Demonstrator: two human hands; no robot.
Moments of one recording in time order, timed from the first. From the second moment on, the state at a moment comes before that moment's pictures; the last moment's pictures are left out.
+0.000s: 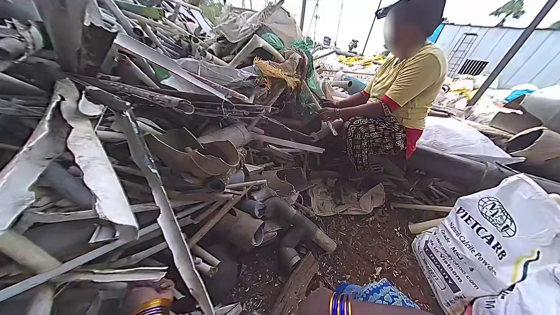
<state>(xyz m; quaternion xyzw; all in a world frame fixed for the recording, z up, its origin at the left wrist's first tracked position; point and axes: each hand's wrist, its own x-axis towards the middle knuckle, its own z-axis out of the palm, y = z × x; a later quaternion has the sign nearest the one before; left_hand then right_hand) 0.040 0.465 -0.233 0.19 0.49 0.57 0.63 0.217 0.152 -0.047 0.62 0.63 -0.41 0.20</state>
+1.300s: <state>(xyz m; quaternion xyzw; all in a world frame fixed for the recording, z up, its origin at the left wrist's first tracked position) -0.107 0.059 -0.007 0.67 0.43 0.00 0.61 0.237 0.121 -0.052 0.84 0.50 -0.22 0.00</state>
